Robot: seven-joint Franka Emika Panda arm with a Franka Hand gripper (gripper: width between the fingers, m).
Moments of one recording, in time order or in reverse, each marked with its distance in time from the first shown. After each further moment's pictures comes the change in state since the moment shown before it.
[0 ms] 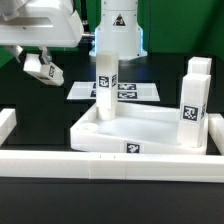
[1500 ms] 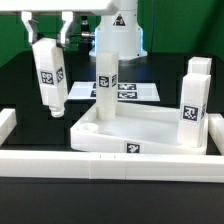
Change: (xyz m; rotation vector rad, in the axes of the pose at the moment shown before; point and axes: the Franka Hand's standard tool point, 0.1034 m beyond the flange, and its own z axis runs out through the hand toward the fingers) arm 0.031 -0.068 -0.058 -0.018 0.762 0.012
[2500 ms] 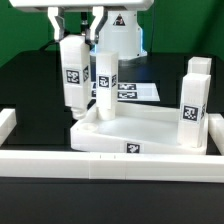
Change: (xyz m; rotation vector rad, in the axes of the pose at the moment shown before) arm 0.019 -0.044 -0.009 0.001 0.154 -0.014
